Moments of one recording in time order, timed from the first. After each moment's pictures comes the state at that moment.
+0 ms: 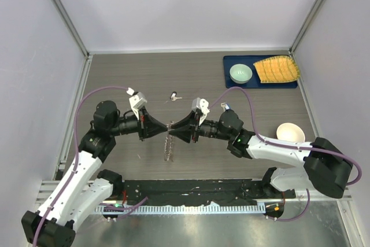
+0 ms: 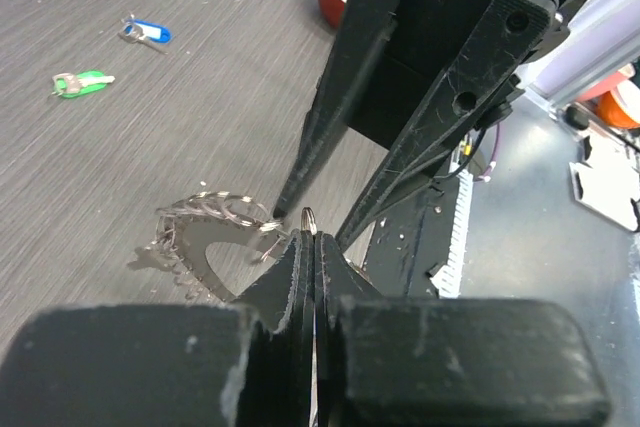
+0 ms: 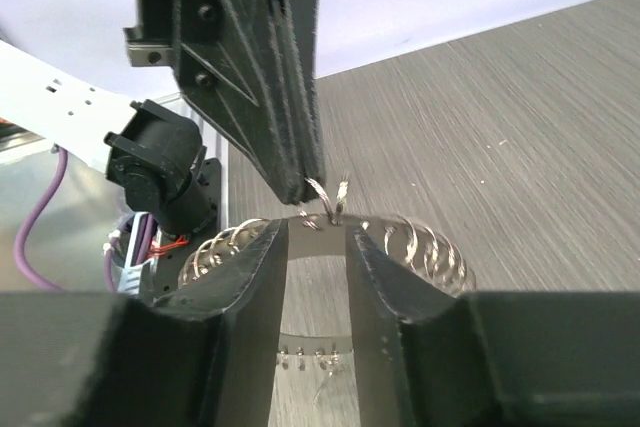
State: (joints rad) left arm -0.35 0.76 0.66 -0.16 0.93 -0.23; right arm 0.93 1.26 0.58 0.78 -0.44 0.22
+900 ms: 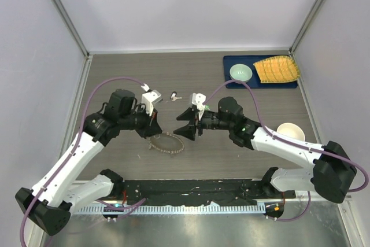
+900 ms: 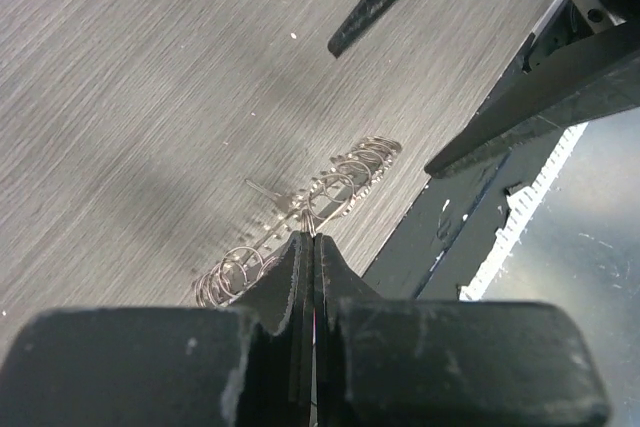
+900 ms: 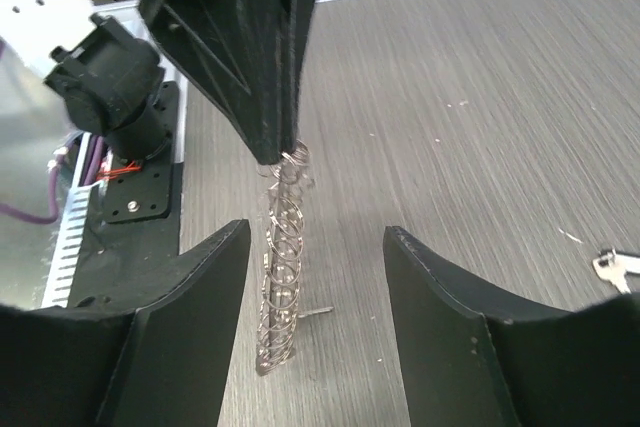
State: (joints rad) left arm -0.53 0.94 0.99 -0.78 0.48 -0.01; right arm 0.85 1.22 0.73 0.37 -0.54 -0.02
